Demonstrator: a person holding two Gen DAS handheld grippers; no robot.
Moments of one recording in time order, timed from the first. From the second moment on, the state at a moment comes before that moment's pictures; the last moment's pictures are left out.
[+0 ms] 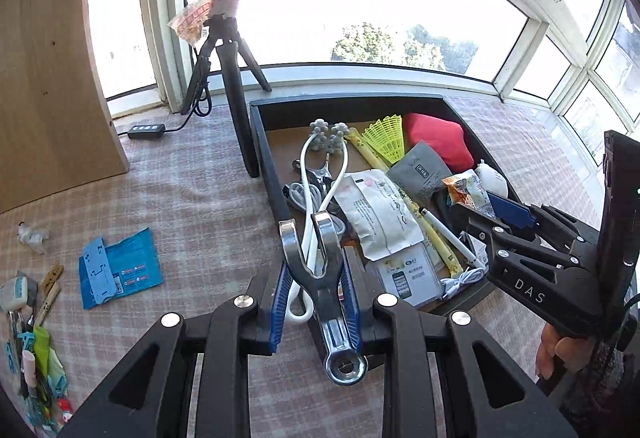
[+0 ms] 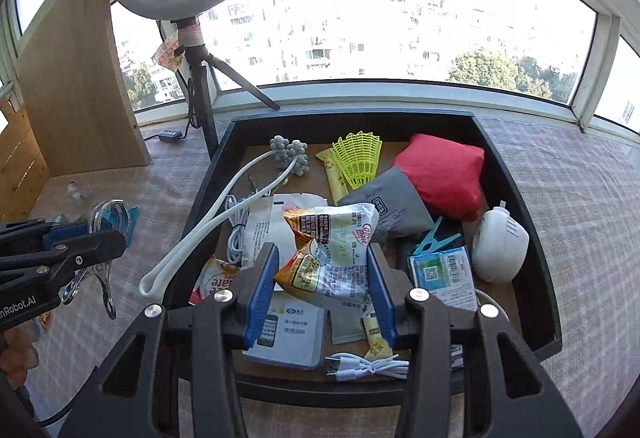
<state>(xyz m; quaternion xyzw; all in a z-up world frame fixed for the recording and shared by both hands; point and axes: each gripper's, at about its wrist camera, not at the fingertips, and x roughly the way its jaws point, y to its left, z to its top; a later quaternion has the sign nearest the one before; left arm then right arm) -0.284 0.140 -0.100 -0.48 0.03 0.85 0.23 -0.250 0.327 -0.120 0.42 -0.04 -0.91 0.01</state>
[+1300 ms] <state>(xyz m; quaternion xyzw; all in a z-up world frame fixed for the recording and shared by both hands) -0.297 0.229 -0.104 -0.45 0.08 0.86 0.21 -0.264 0.390 -0.122 0.42 -0.04 -0.90 -0.06</state>
